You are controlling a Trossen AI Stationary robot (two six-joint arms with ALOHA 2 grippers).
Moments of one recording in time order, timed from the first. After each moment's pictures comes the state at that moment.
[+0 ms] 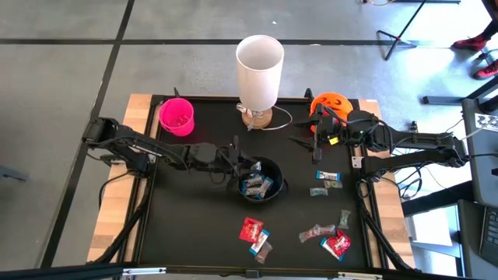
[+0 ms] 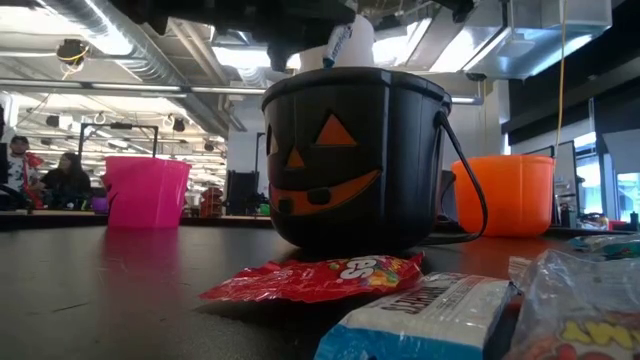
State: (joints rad) left arm -0.11 1.49 0.82 0.53 -0.15 -0.08; right arm -0.09 0.92 0.84 0.04 -0.01 -0.05
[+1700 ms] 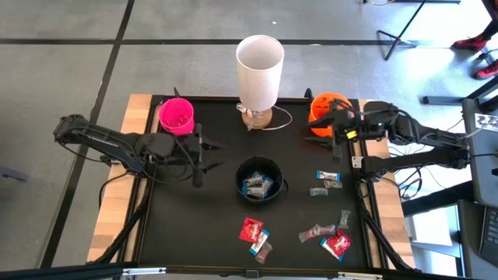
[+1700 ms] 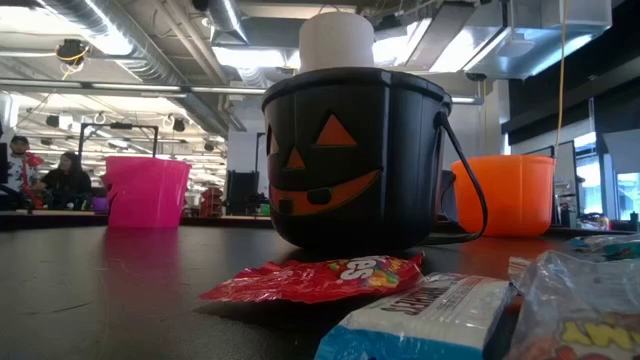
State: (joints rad) left arm -0.22 1.00 0.82 0.03 -0.36 -0.10; right arm -0.08 0.86 1.08 -0.42 -0.09 0.05
